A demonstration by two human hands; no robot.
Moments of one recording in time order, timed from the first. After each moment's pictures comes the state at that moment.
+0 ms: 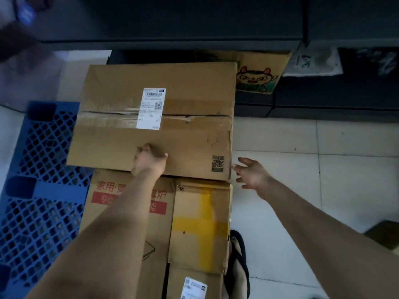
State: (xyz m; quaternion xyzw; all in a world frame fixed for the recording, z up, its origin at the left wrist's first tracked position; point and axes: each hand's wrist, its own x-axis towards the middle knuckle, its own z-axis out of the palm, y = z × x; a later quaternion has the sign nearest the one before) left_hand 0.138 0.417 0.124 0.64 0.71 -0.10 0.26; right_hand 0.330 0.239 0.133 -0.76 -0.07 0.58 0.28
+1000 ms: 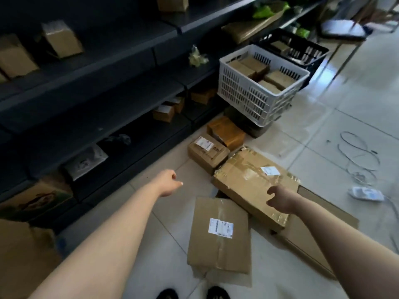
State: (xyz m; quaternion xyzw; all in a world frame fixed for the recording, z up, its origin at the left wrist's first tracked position) left_hand 0.568 -0.202 0.374 0.92 0.13 -0.29 0.24; right_hand 0.553 -0.523 0.363 -0.92 0.09 0.36 0.11
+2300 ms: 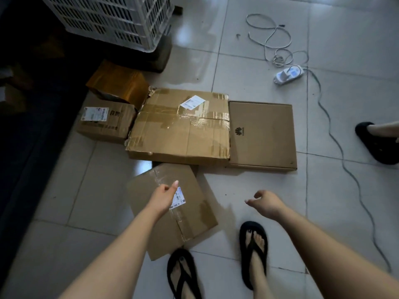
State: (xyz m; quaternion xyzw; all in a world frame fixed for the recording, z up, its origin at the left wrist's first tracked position) left_hand 0.546 -0.423 0.090 0.83 0.11 -0.43 0.34; right_hand 0.401 -0.669 0.108 -0.74 0.45 0.37 0.34
